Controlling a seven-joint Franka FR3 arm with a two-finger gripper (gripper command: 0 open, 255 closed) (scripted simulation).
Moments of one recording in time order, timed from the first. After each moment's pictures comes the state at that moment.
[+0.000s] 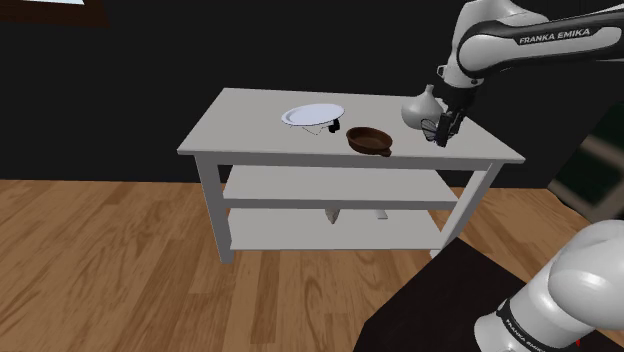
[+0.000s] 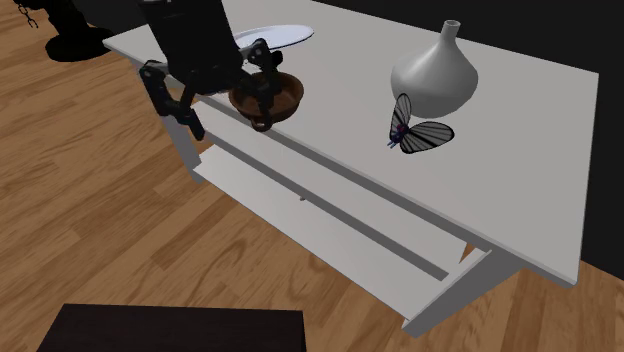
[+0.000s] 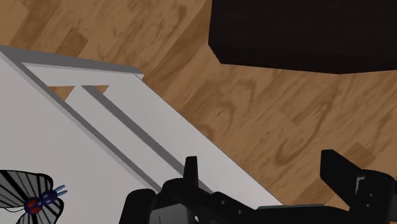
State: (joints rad) arm -0.08 -0.43 -0.18 -2.27 -0.25 1.79 -0.33
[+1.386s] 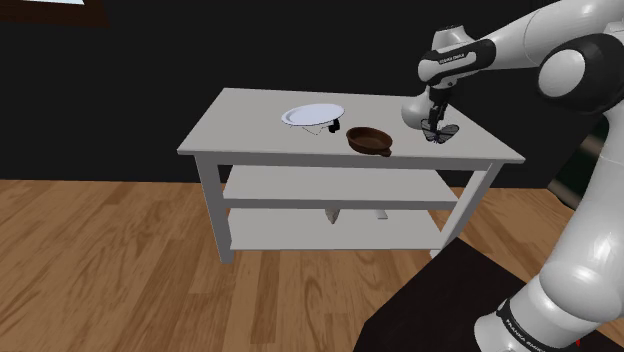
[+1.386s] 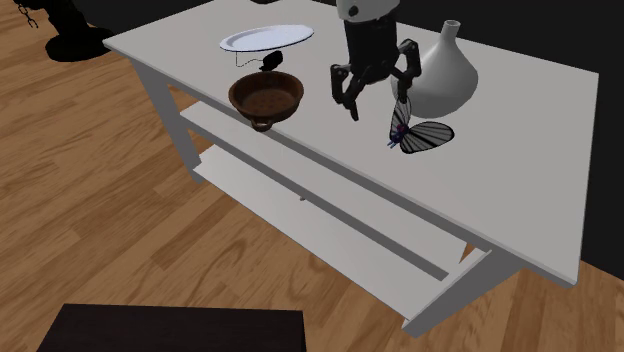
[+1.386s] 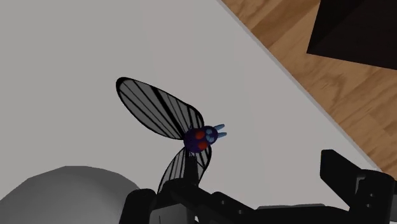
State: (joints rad) arm -0.22 0.28 -0.36 -1.67 -0.19 1.97 -0.77
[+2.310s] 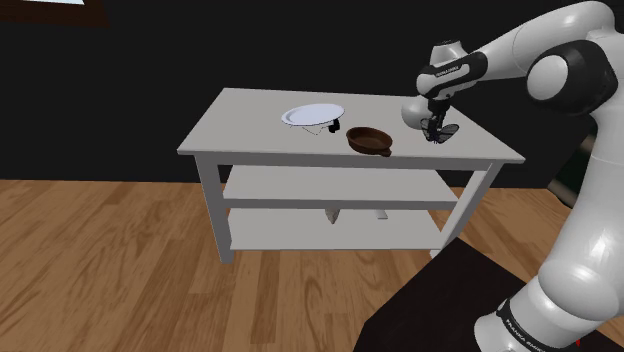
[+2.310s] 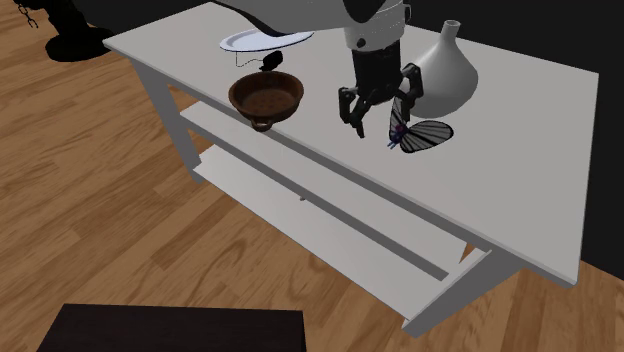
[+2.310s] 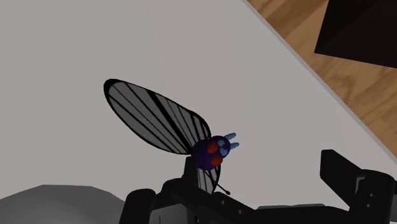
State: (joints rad) arm -0.24 0.34 -0.37 -1.71 -0.18 2.06 -0.78
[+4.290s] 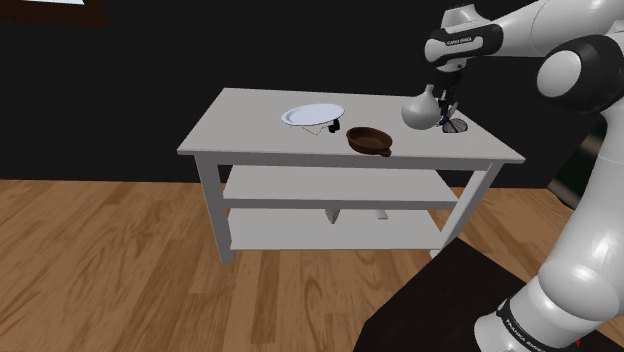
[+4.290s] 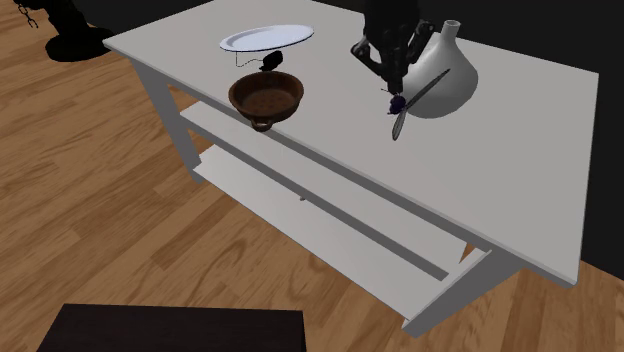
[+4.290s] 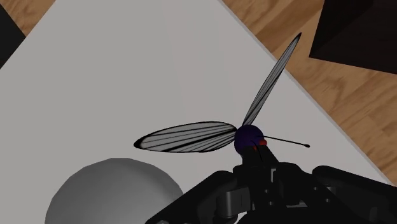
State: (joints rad) arm -0.24 0.29 -0.37 -1.52 -0.18 1.84 -0.83
